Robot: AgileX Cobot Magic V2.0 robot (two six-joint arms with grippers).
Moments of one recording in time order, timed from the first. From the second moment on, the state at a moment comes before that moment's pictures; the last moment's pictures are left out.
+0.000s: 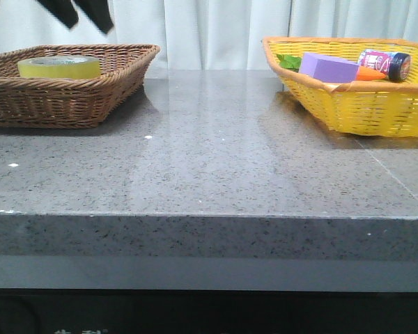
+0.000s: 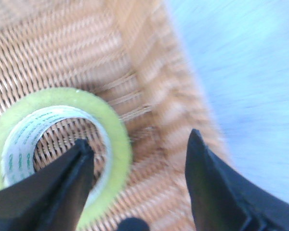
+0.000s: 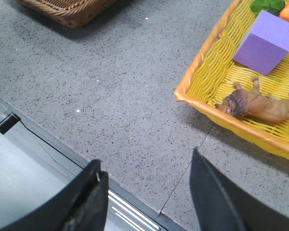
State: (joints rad) left arm -0.25 2.02 -2.22 -0.14 1.26 0.22; right arm 0.49 0.70 -0.86 0.07 0.77 -0.05
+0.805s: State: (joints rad) left arm -0.43 1.19 -1.35 -0.23 1.18 0.17; right arm 0.49 0.70 -0.86 0.07 0.77 -0.05
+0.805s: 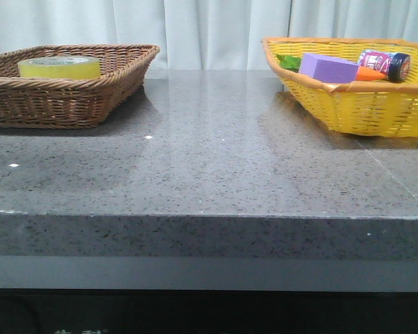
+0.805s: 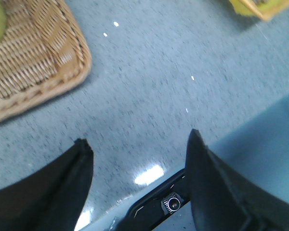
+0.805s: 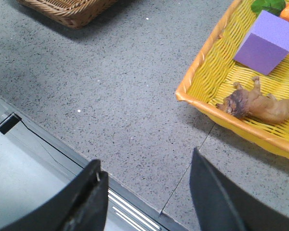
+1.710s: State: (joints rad) left arm -0.46 0.70 -0.80 -0.19 0.71 0.18; right arm 0.49 0.70 -0.86 0.08 0.77 -0.05
